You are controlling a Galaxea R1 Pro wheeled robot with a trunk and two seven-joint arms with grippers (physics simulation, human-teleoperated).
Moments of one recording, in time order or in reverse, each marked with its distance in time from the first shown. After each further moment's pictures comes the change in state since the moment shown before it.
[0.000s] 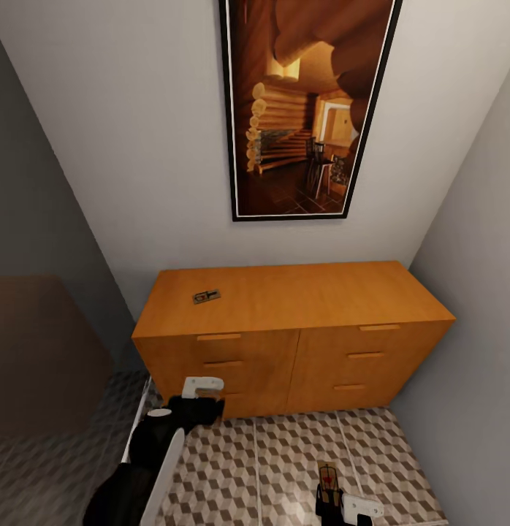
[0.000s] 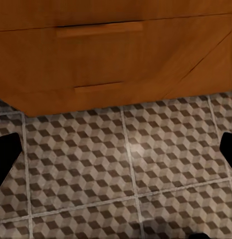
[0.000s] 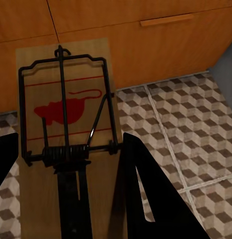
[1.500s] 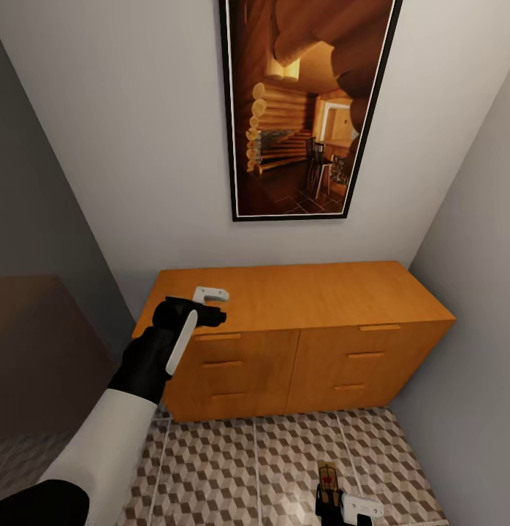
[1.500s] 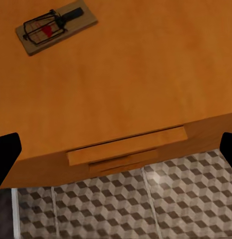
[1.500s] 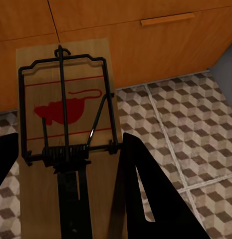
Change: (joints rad) left arm -0.605 0.018 0.000 0.382 0.006 0.114 -0.034; right arm 0.000 0.000 0.001 0.000 0.000 0.004 0.001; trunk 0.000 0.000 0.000
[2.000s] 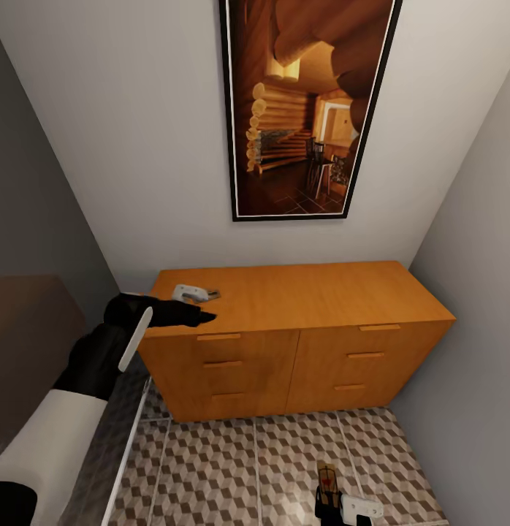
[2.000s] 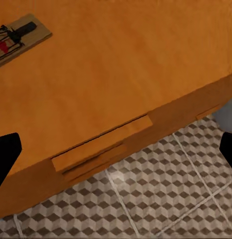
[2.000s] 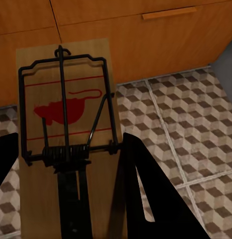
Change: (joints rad) left arm 0.000 0.232 -0.006 -0.076 -0.005 -0.008 -0.548; right arm 0.000 0.001 0.000 0.000 0.000 0.020 0.001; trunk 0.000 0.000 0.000
